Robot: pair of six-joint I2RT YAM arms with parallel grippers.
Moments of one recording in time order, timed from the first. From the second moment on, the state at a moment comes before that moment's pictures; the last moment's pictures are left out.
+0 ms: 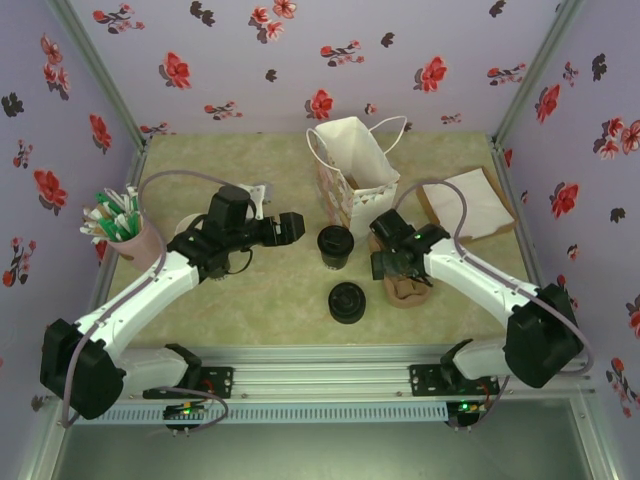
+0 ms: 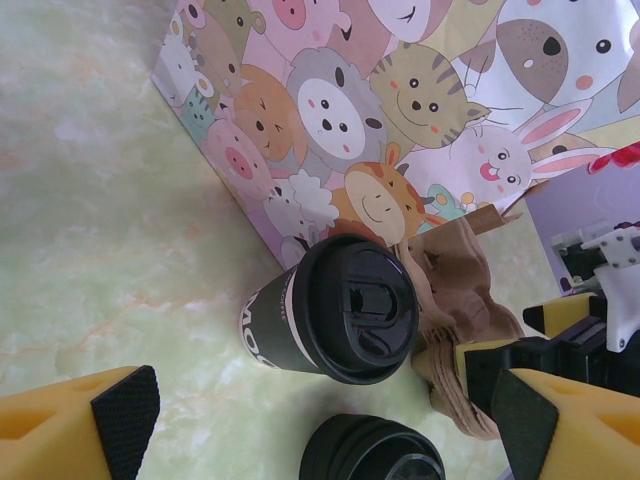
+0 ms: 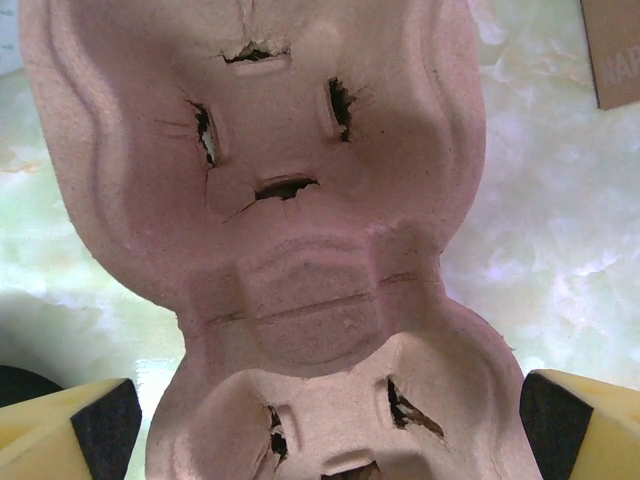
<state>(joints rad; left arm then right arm) -0.60 1.20 0.95 -0.33 0.24 -0.59 0.63 1.35 0.94 -0.92 0.28 0.52</state>
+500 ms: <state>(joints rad) -0.60 1.20 0.95 -0.33 0.24 -0.59 0.62 1.41 0.94 -0.98 0.42 0.59</state>
